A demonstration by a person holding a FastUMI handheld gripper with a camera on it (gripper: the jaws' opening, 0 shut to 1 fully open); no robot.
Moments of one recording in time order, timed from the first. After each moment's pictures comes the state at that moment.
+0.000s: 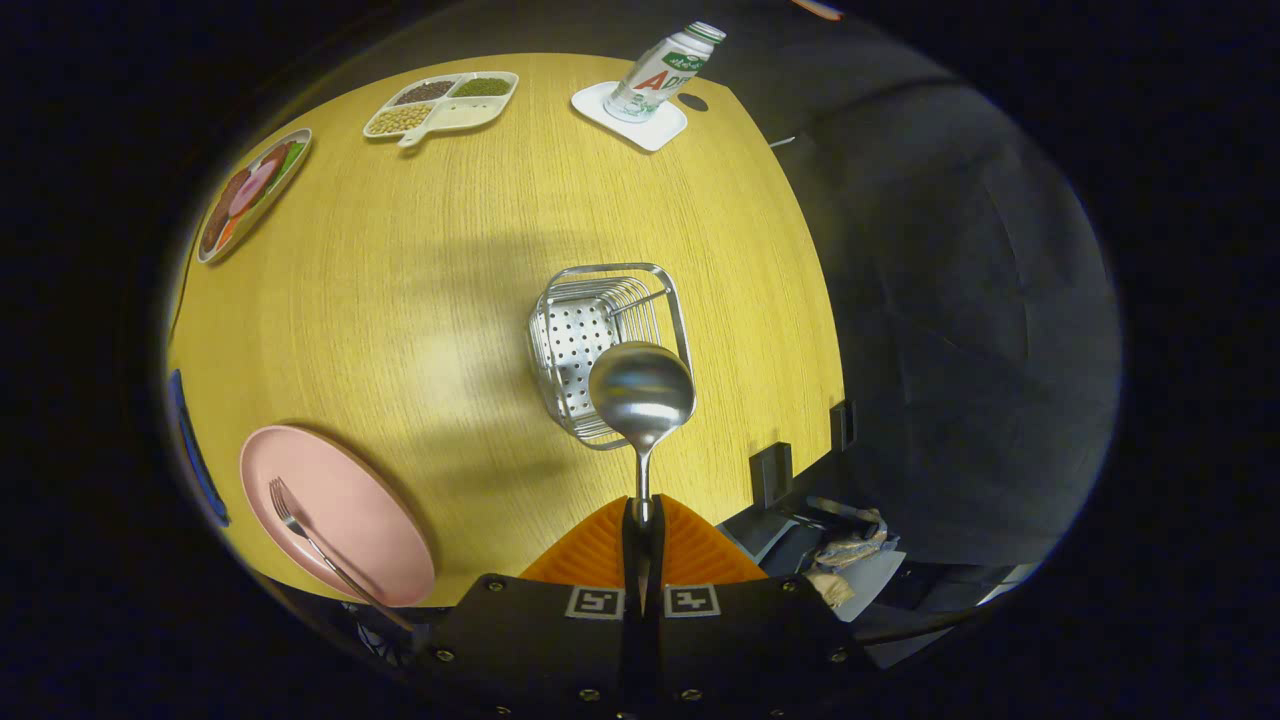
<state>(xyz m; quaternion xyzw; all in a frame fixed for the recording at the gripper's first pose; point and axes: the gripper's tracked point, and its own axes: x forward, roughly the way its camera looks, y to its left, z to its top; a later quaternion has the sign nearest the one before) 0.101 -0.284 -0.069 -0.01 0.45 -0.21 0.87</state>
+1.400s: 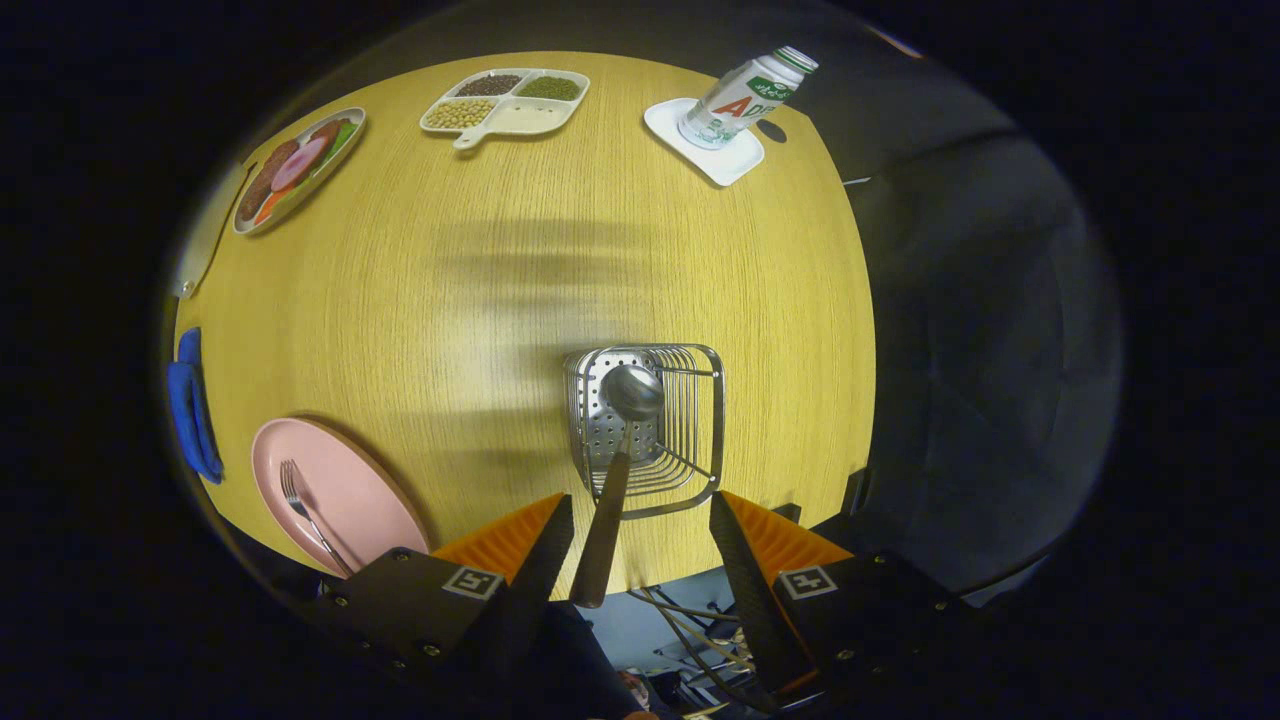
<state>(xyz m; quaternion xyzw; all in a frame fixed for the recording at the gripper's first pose) 0.136 -0.276 -0.044 -0.07 0.43 -0.13 0.89</state>
